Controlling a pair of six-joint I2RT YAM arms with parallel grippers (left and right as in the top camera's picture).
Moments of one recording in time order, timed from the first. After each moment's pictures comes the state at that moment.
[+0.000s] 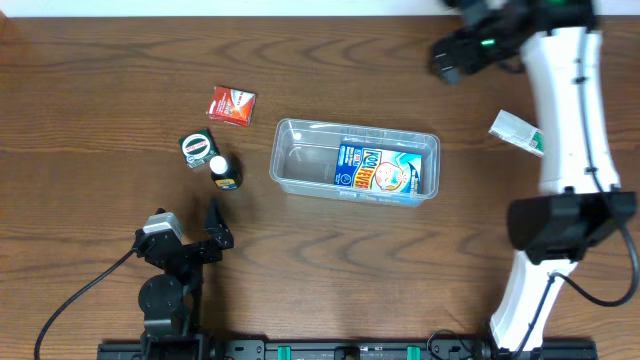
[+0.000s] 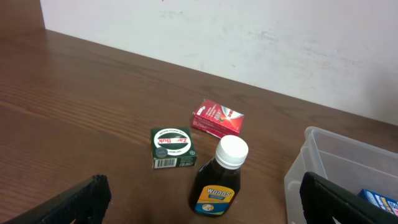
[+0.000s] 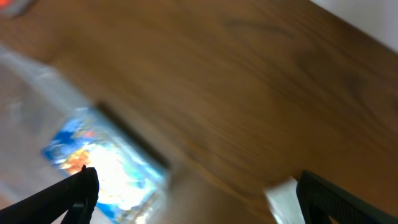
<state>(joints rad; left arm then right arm) 0.02 0.04 0.04 -0.14 -0.06 -0.26 0.04 2.14 2.41 -1.40 -0.23 -0.38</state>
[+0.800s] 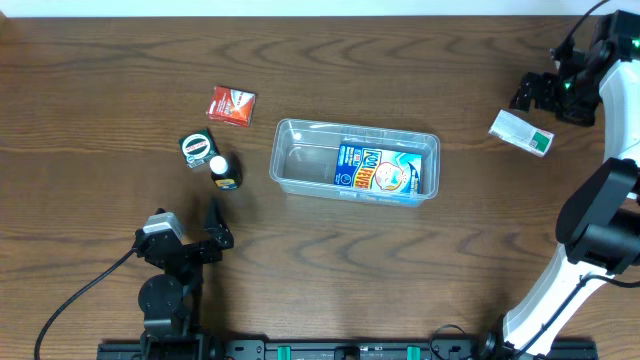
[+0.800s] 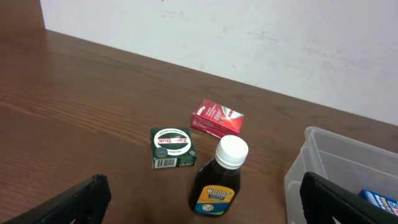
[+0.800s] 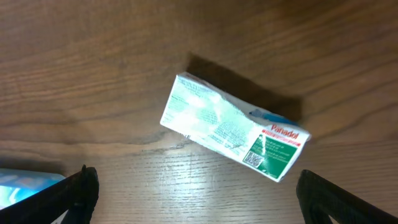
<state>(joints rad) 0.02 0.04 0.04 -0.14 -0.06 -0.26 -0.32 2.14 1.93 -1.14 -0.21 -0.07</state>
